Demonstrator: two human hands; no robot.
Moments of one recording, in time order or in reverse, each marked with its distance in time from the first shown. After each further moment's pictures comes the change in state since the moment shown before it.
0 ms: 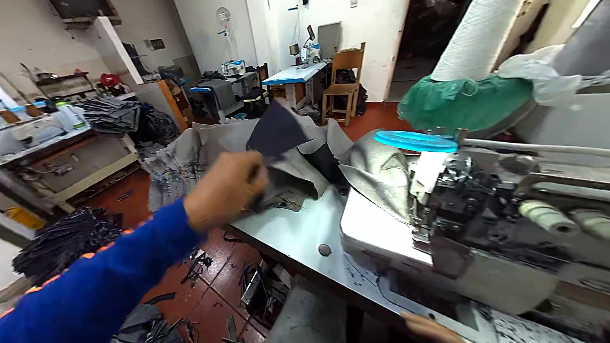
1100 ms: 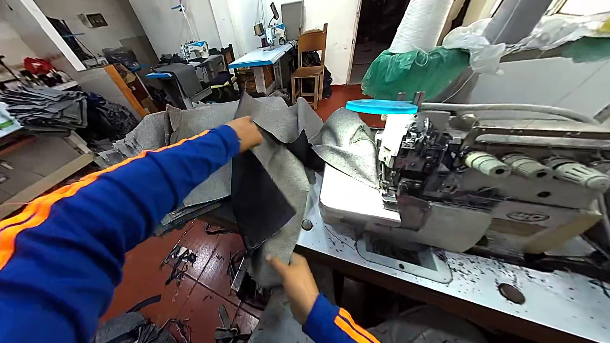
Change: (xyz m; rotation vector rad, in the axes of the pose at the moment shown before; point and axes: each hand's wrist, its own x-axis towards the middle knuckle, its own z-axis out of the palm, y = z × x) left_hand 0.150 -0.069 0.070 0.821 -0.660 0.412; right_hand 0.076 -0.044 0.169 0.628 -0.062 0.942
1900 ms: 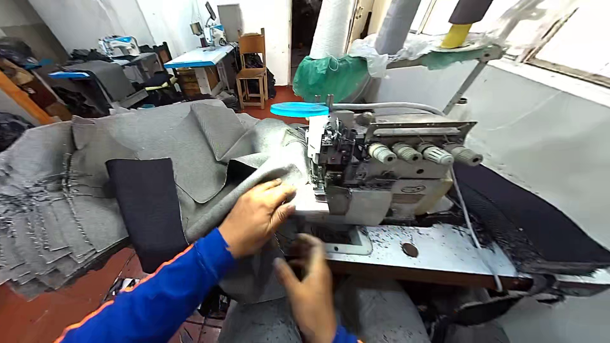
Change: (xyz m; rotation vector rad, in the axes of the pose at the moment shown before) left_hand -0.004 0.205 0.011 -0.841 0.908 0.222; right_hand -0.039 -0.006 -0.087 -0.395 0.476 -0.711
